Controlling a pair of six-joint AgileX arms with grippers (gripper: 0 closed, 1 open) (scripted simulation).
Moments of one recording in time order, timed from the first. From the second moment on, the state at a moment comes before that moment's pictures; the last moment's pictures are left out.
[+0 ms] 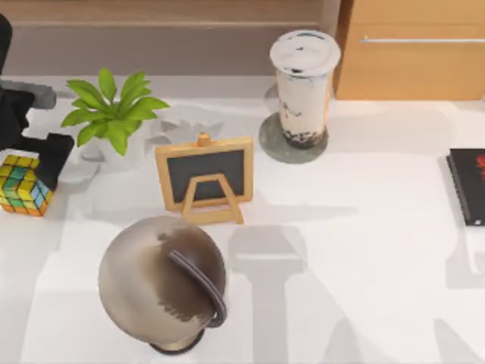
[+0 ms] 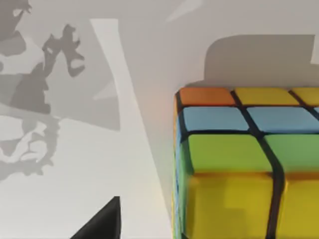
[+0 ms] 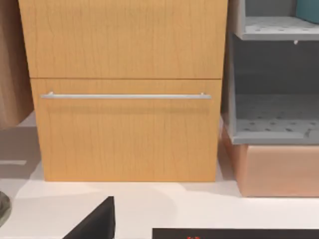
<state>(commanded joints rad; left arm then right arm) 0.03 2.11 1.53 -0.99 0.00 0.24 0.00 0.00 0.00 0.00 0.00 0.00</state>
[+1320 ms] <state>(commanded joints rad) 0.04 2.10 1.53 -1.01 0.00 0.26 0.00 0.00 0.00 0.00 0.00 0.00</state>
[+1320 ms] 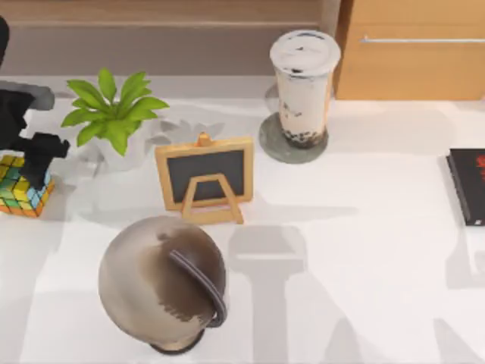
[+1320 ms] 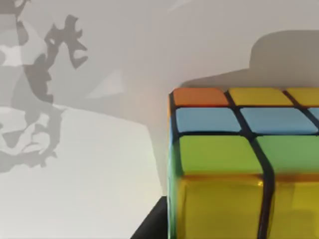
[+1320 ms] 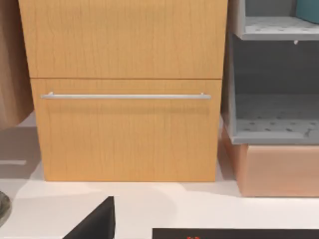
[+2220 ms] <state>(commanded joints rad) 0.04 2.01 1.59 -1.05 -0.06 0.26 0.00 0.00 0.00 0.00 0.00 0.00</state>
